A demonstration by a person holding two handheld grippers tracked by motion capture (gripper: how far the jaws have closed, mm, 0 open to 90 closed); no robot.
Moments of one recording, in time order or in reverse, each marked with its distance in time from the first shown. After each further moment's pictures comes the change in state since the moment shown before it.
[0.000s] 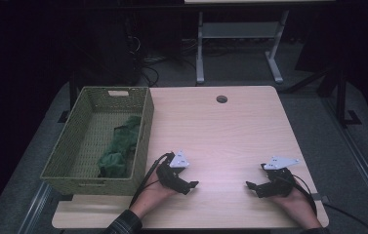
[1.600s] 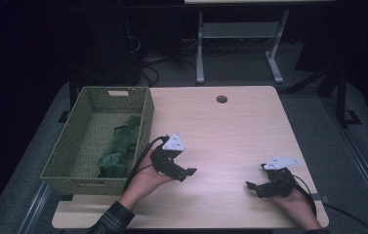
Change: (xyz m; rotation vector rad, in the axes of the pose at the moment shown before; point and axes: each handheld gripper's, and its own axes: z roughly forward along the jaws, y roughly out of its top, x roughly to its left) left arm 0.012 0.048 -0.047 -0.024 -0.026 0.007; right arm 0.000 0.000 0.000 0.000 -0.003 -0.001
